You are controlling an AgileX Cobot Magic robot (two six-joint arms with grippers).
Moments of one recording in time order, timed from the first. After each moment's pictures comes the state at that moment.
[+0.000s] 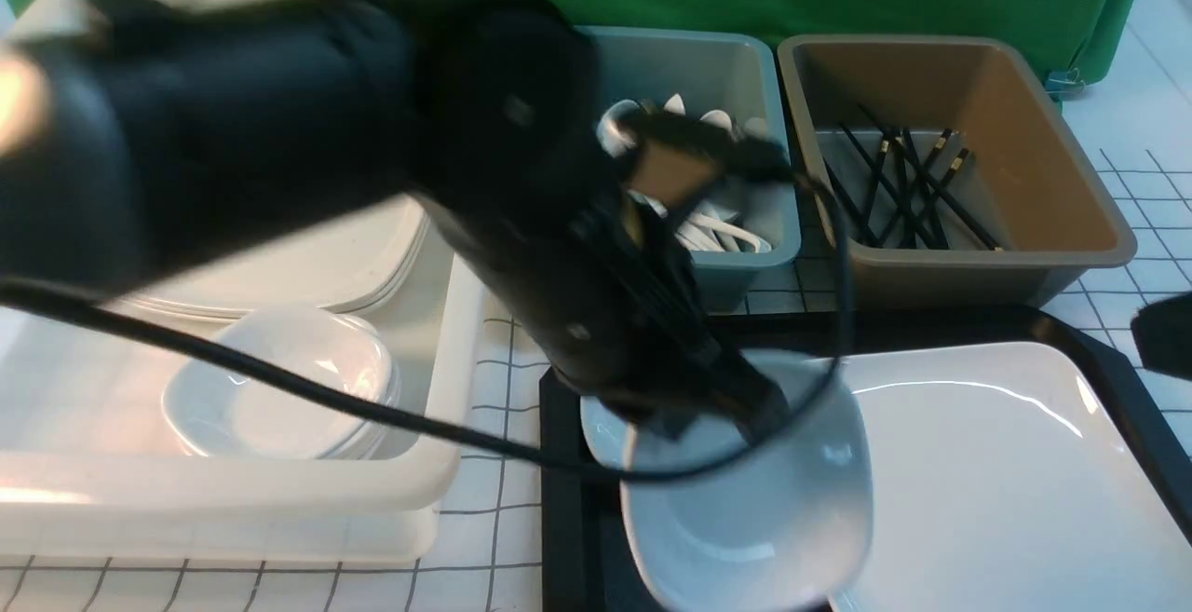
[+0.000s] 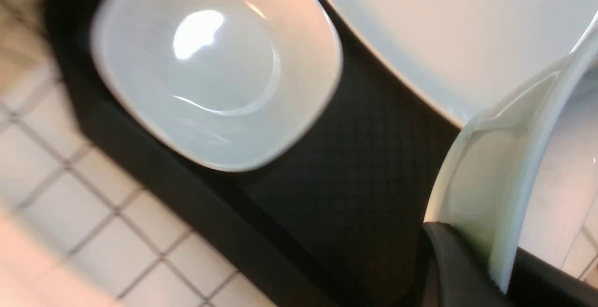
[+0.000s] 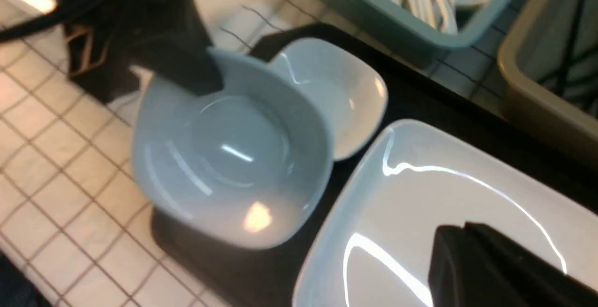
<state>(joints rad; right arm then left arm) 0.34 0.88 -1.09 0.37 1.04 -0.49 -0.72 1.55 -1.40 -0.14 1.01 -0.07</state>
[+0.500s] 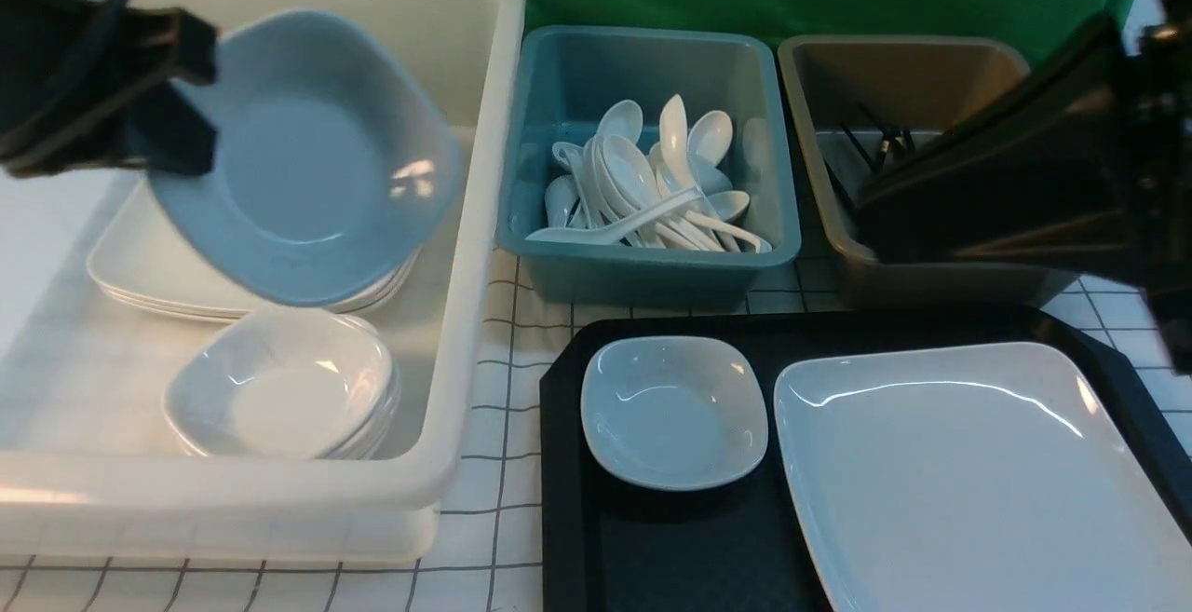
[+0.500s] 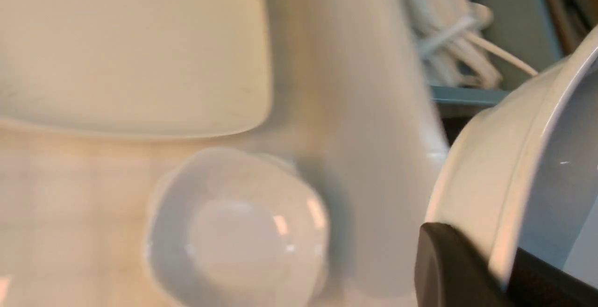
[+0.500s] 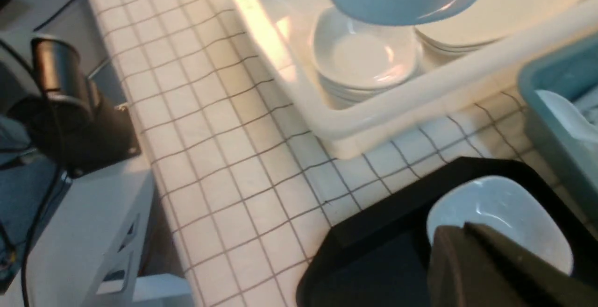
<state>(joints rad) 0.68 1.21 -1.49 0.45 1.16 -0.54 0.04 1.18 -1.19 -0.30 0.97 -0.03</state>
